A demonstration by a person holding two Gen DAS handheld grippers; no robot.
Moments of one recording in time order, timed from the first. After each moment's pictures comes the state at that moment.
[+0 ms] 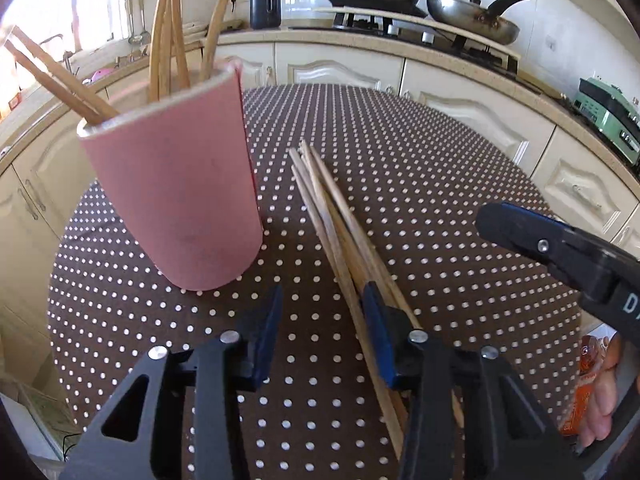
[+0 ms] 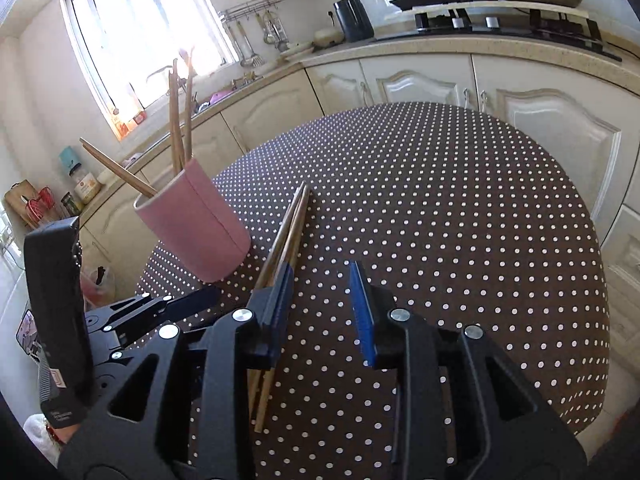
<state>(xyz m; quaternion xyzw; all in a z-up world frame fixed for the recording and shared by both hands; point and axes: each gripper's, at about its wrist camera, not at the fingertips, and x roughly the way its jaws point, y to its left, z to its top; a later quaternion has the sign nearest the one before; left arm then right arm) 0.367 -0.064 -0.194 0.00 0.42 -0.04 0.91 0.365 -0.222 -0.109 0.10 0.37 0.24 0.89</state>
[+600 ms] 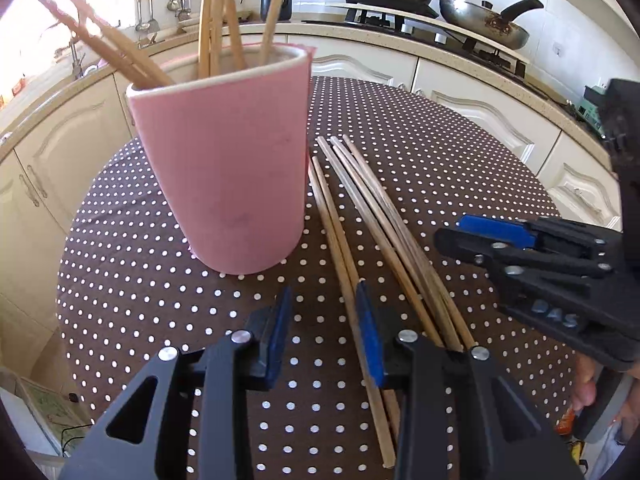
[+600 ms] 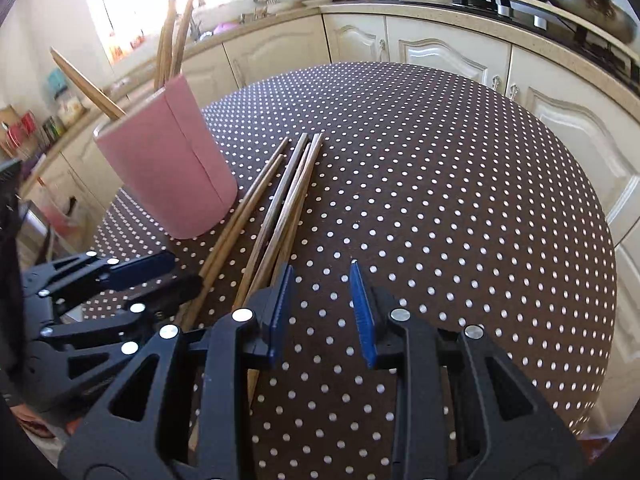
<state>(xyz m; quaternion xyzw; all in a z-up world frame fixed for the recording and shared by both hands) 0.352 -0.030 -0.192 -0.02 0.43 -0.05 0.90 0.384 -0.159 -0.137 -0.03 0.43 0.23 0.87</state>
